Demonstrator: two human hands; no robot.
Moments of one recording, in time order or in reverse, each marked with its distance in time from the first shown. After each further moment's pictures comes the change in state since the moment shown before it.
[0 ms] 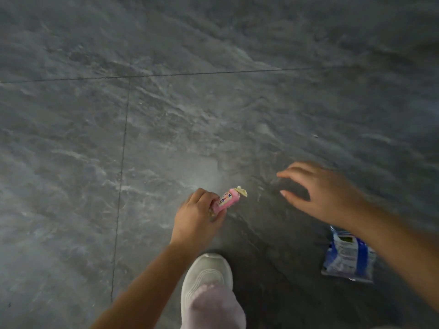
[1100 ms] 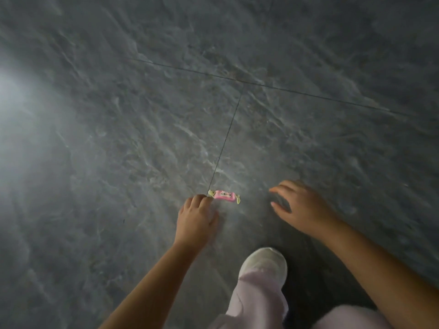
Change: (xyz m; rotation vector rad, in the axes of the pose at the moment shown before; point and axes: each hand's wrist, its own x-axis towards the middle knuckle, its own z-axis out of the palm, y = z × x) left_hand -0.090 -0.083 -0.124 0.146 0.046 -0.466; right_hand 0.080 -0.158 0.038 0.061 -0.120 -0.266
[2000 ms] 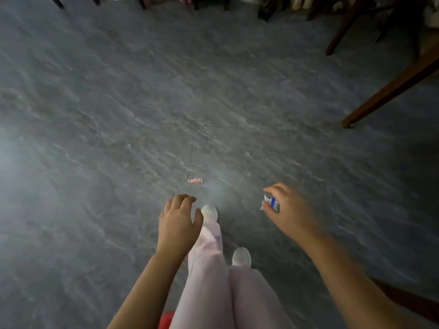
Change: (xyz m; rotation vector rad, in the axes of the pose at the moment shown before) left_hand -0.338 0.283 -0.431 -0.002 0.085 0.195; right_hand -0.347 -0.256 -0.438 0.091 0.252 0.385
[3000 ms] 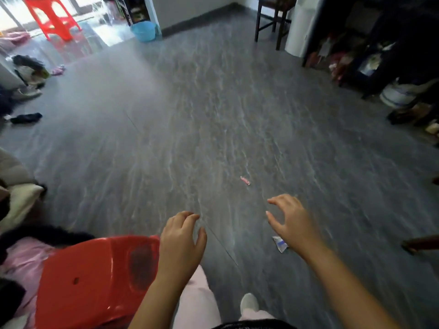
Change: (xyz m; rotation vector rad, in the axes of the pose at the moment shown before) left_hand -0.341 0.167 -0.036 -0.105 0.517 -0.576; right_hand -0.169 -0.036 -0.120 0.014 -0.243 -0.711
